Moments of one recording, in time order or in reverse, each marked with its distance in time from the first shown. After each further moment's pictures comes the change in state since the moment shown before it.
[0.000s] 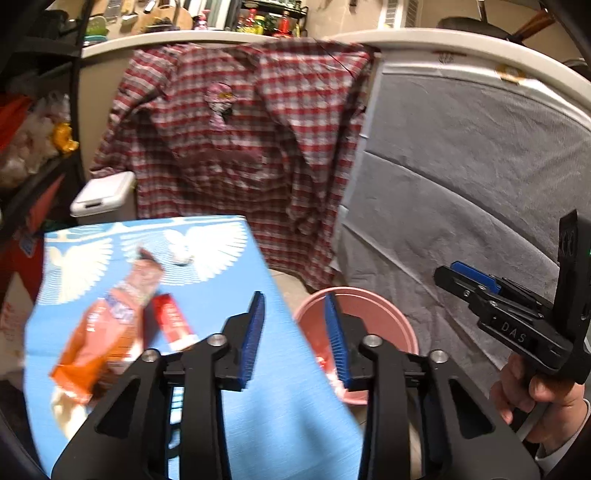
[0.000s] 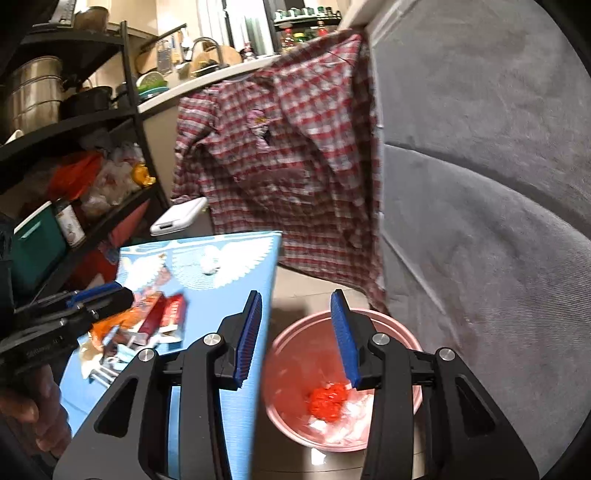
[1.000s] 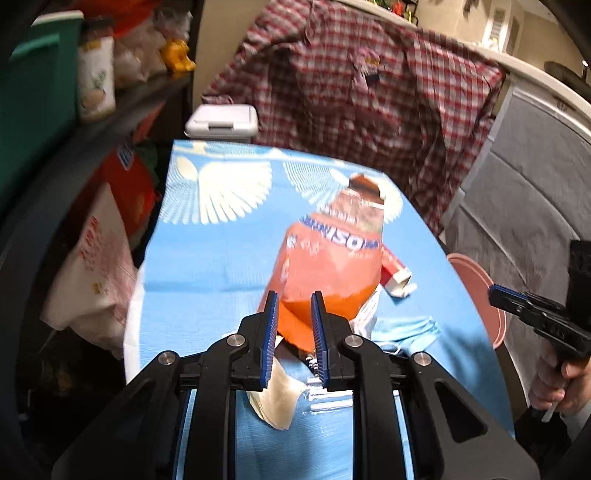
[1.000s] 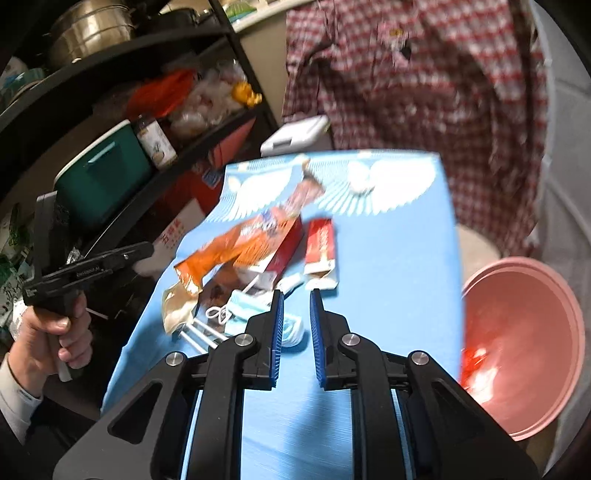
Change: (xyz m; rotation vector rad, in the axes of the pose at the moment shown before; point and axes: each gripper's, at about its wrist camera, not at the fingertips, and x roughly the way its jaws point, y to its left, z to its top) left arm -0.032 0.221 -0.071 -0.195 0.148 0.166; right arm 0.103 0.143 -0.055 -0.051 0.333 0.410
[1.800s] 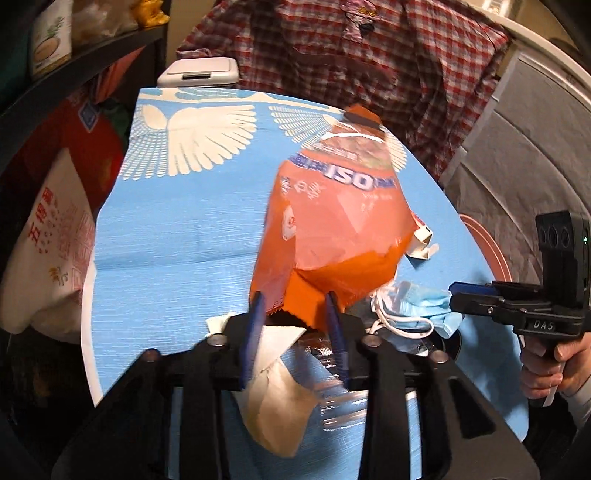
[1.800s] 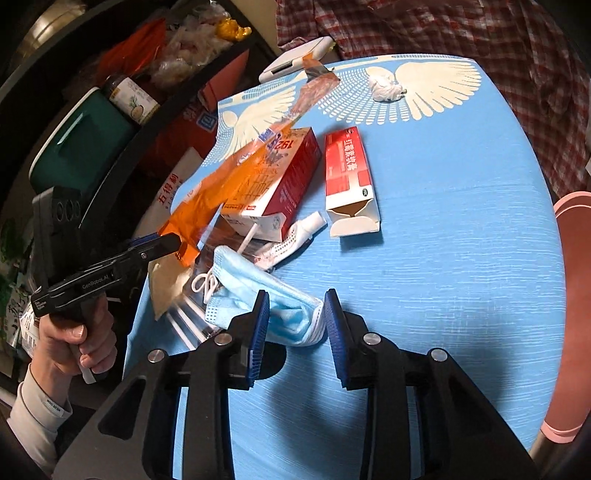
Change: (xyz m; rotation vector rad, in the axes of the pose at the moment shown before) left arm 0.062 0.007 -0.016 0.040 0.152 -0.075; right arm 0.083 -0.010 -0.011 0.099 0.232 0.082
